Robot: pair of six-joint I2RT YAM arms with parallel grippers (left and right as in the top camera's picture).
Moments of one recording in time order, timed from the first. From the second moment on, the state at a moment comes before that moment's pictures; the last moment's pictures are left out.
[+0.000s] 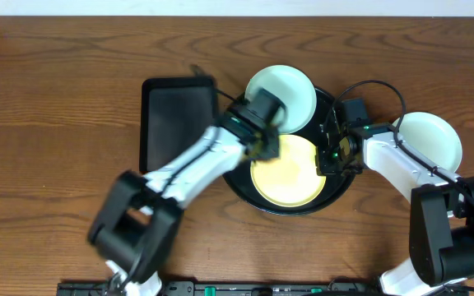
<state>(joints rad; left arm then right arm) -0.65 1.85 1.27 -0.61 0.11 -0.66 0.22 1.75 0.97 -0.64 -0.19 0.20</state>
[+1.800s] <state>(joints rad) -0.17 1.63 1.13 -0.84 -0.07 -0.45 0.21 1.76 0.97 -0.63 -0.20 0.16</state>
